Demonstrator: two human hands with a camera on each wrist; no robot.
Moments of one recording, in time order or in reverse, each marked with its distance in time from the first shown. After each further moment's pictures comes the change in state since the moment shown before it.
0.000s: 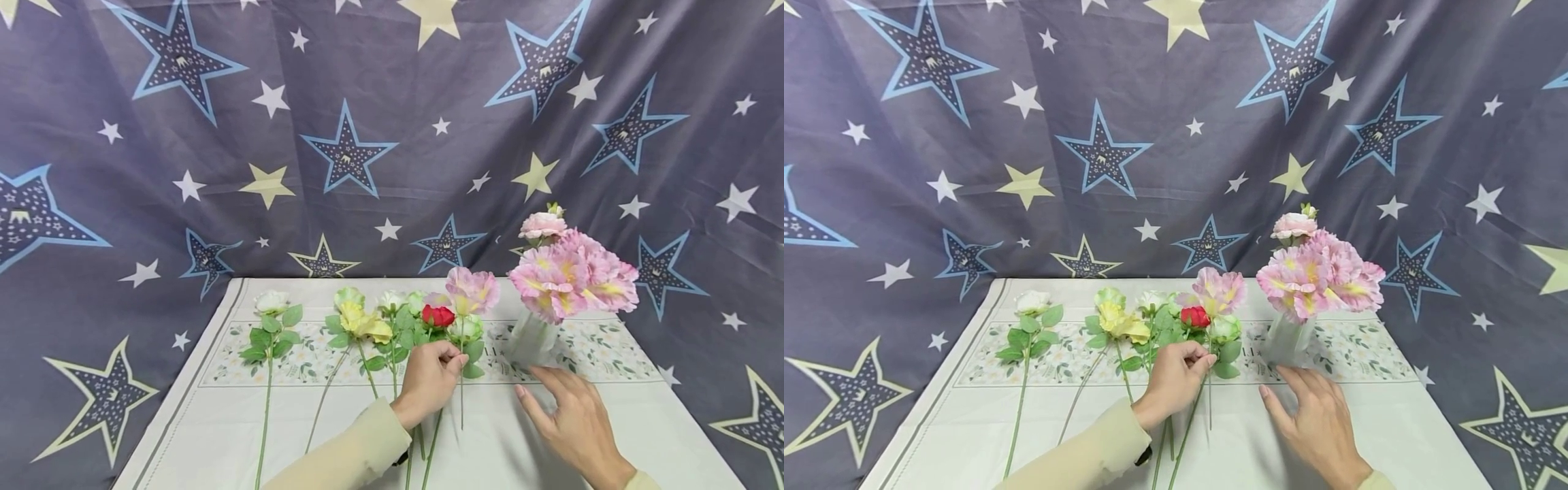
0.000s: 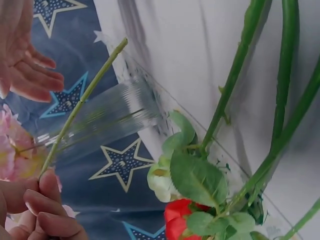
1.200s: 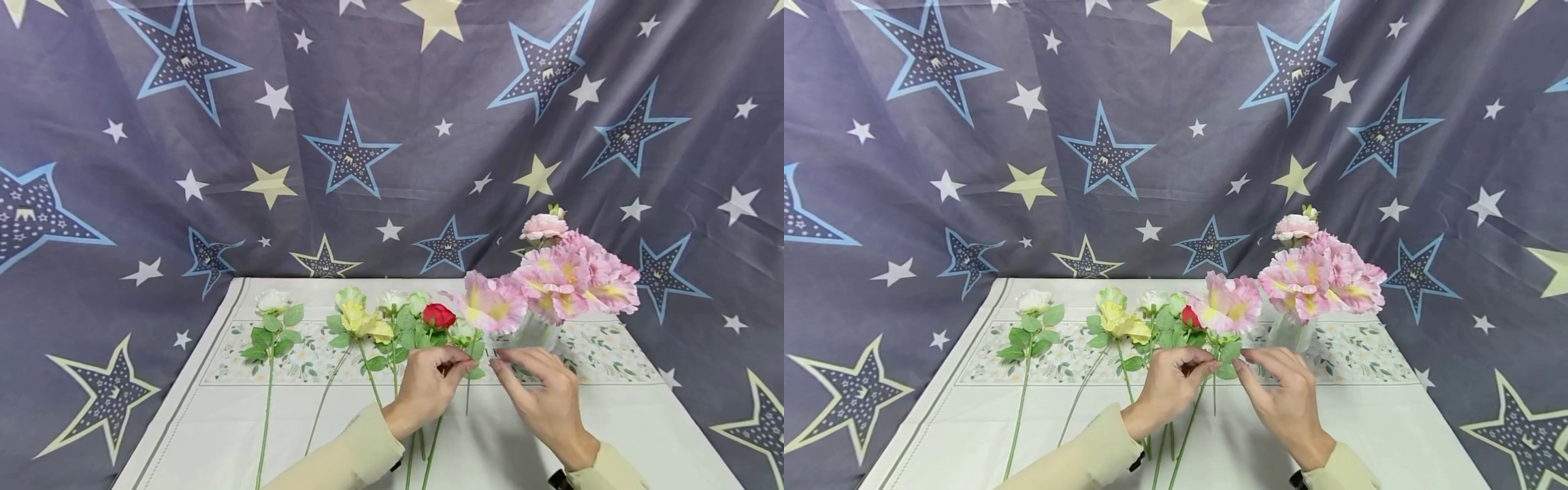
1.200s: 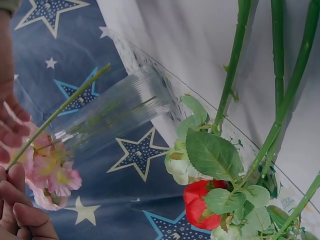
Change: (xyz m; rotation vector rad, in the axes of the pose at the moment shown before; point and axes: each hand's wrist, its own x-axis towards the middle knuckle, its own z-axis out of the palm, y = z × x) left_hand -0.005 0.007 -0.010 -0.098 0.038 0.419; right_hand 0.047 -0.045 0.010 0.365 0.215 -0.080
